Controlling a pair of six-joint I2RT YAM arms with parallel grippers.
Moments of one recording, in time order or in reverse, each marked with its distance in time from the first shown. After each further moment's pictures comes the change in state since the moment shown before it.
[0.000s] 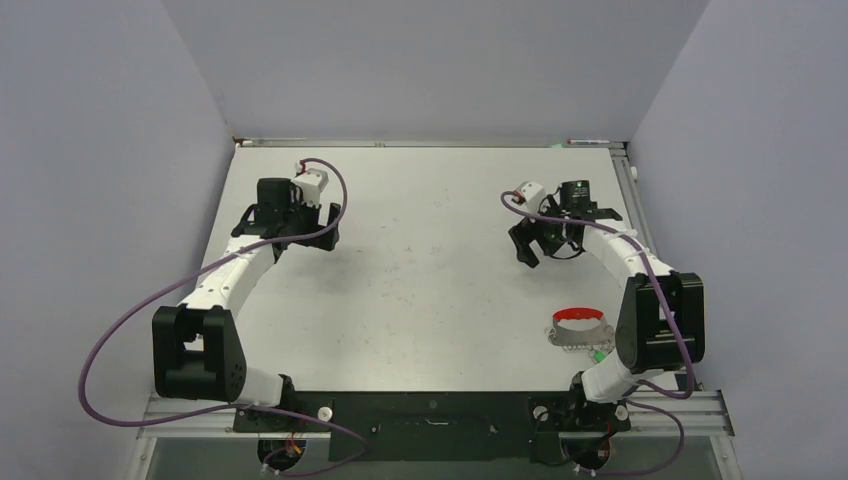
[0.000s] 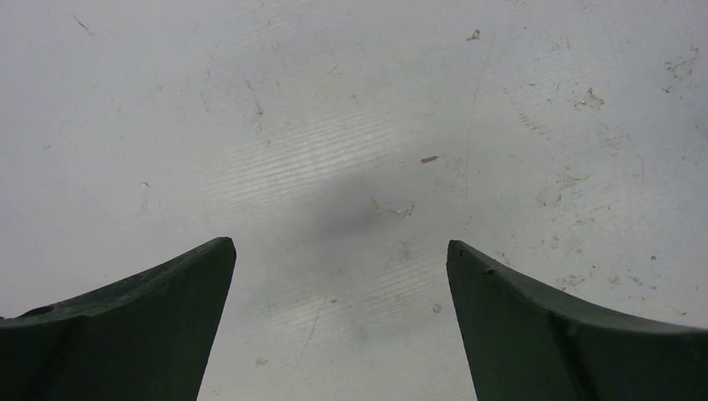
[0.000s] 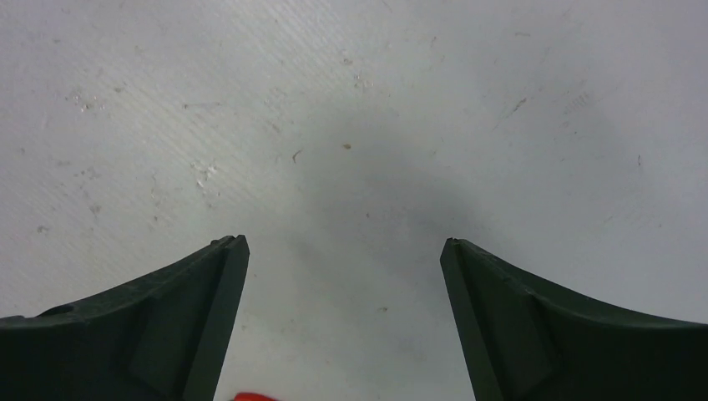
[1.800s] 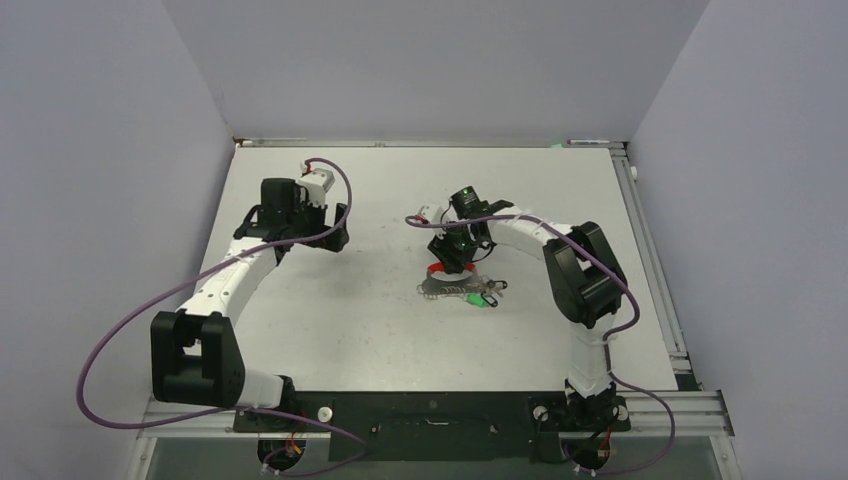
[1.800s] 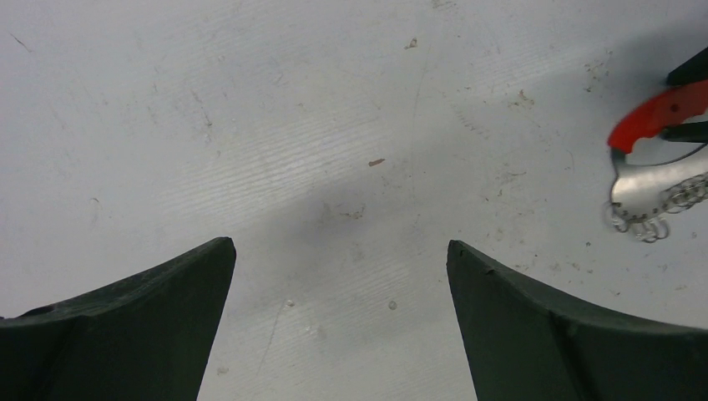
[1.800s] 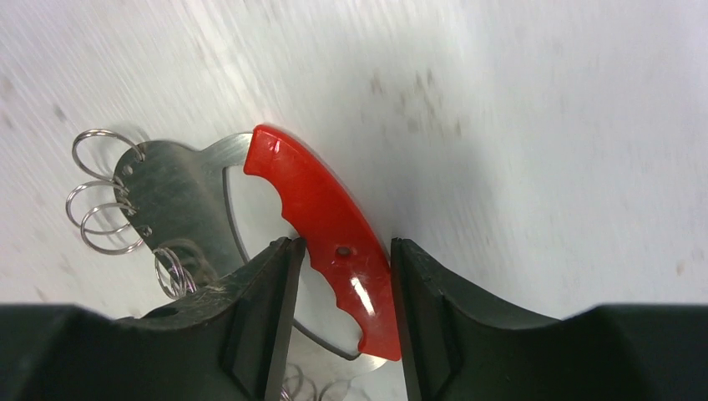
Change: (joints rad) left arm -0.034 -0.031 -0.003 -0.008 0.061 -0.041; right arm 0.454 0.407 0.287 -0.058 0.056 0.044
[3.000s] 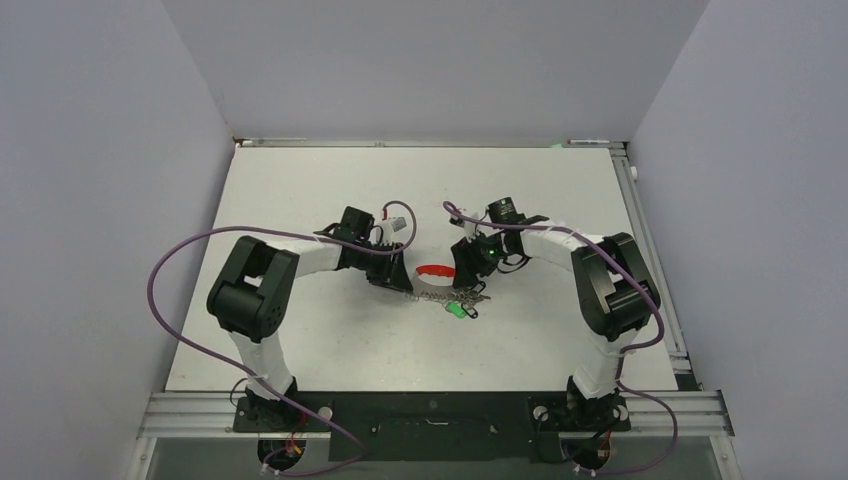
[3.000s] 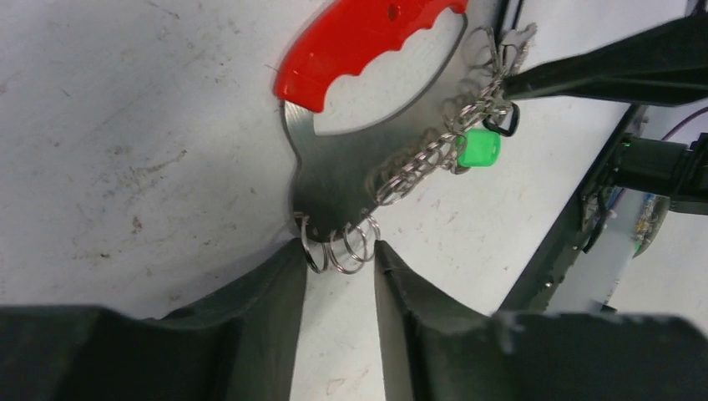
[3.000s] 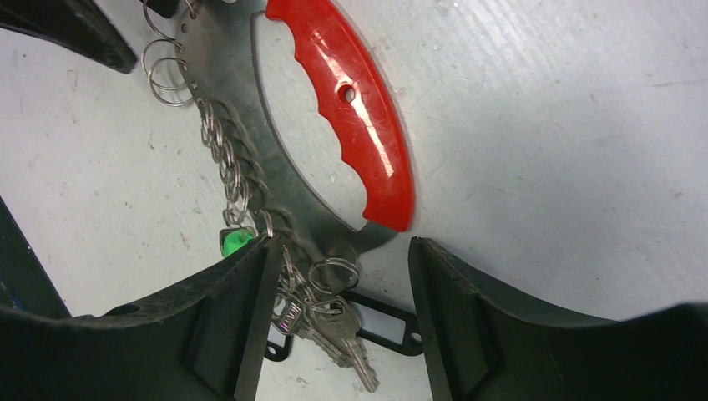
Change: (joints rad) left arm -0.293 0.439 -0.029 0.171 0.458 -0.354; right arm -0.125 -0.141 -0.248 0.153 -0.310 0.290
